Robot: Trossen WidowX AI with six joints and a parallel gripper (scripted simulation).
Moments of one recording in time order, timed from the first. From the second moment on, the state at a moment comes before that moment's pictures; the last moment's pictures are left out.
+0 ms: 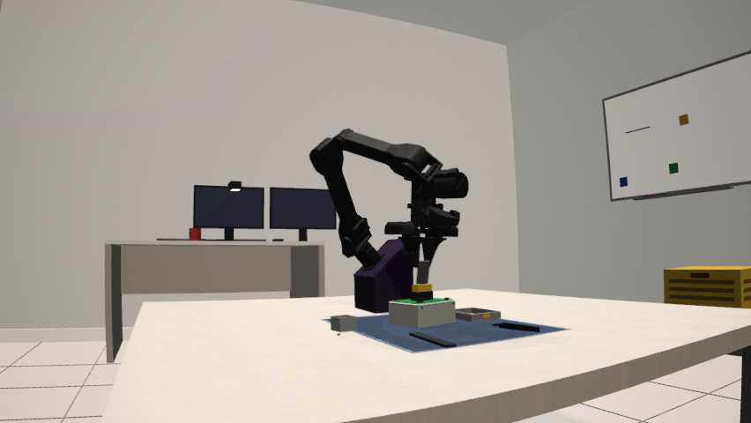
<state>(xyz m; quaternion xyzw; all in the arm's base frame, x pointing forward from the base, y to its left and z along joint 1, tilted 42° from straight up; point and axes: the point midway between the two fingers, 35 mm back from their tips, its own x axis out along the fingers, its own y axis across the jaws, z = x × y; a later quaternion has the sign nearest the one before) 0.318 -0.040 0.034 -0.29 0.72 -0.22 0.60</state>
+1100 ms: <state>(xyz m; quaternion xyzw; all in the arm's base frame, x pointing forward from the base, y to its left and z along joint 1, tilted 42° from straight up) 0.320 -0.046 0.026 -0.29 0.71 -0.21 0.61</state>
